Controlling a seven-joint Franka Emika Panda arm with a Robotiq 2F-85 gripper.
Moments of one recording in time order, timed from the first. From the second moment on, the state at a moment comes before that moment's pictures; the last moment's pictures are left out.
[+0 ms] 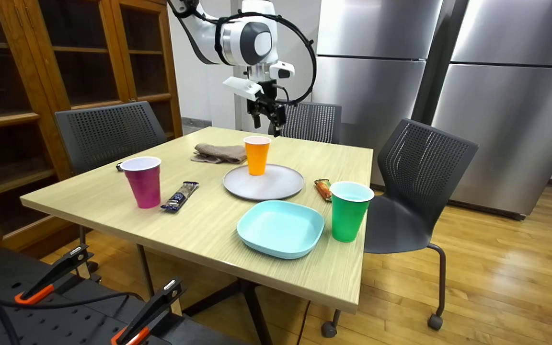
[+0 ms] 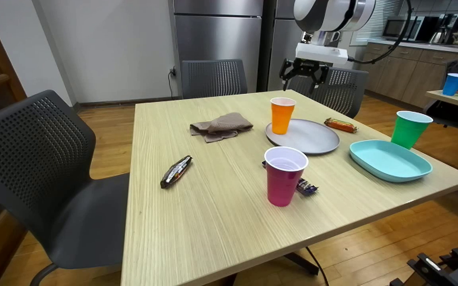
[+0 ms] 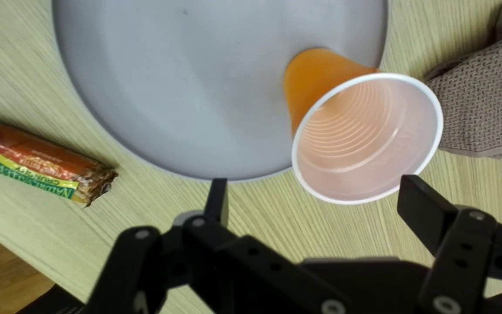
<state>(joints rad) 0.01 0.66 -0.11 -1.64 0.09 2.52 0.27</state>
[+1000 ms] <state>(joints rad) 0.02 0.61 -0.13 -1.69 0.06 2.52 0.28</state>
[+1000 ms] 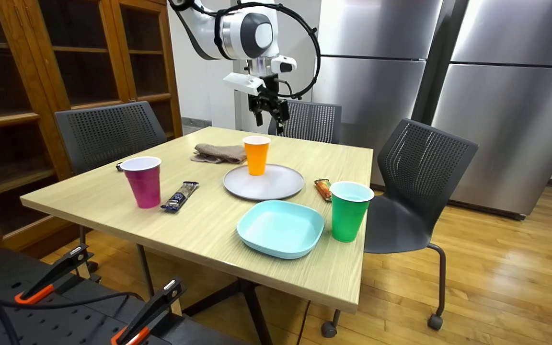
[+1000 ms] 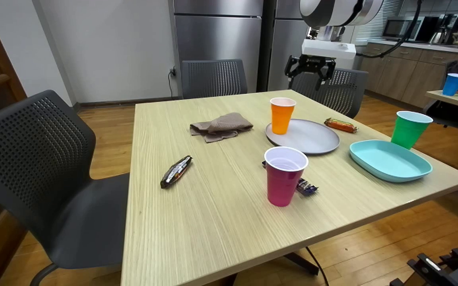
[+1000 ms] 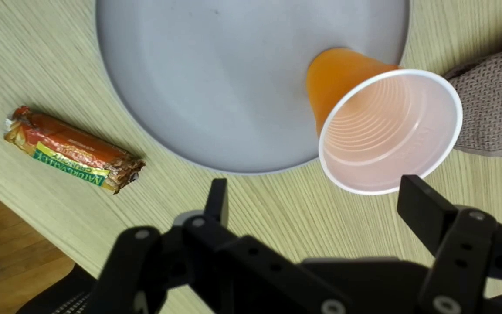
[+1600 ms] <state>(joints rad) 0.00 0.58 -0.13 -1.69 0.06 2.54 0.26</state>
